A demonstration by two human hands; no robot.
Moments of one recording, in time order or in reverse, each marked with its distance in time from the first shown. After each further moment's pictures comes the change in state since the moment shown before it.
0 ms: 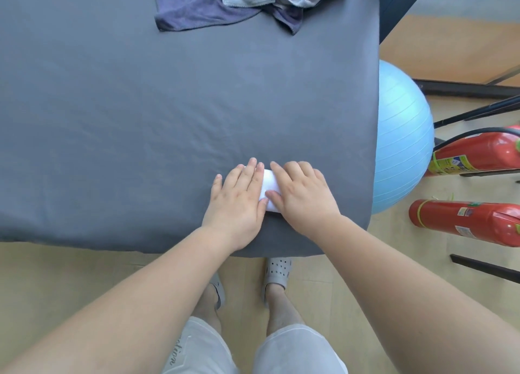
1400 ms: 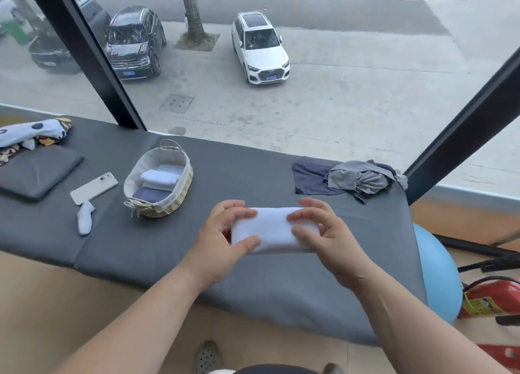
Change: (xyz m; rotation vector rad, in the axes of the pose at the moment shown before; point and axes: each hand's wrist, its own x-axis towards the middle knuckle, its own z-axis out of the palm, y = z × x) left_hand -0.283 -0.238 -0.297 -1.146 0.593 0.090; right_hand -0.032 -0.334 -0.312 1.206 0.170 -0.079
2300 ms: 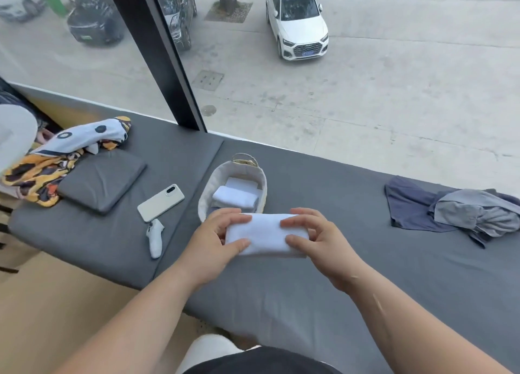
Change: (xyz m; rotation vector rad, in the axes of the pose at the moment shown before) left_hand 0.121 -0.102 -0.289 0.040 0.054 -0.202; right_hand 0.225 -0.023 0.246 0.089 -0.175 0.175
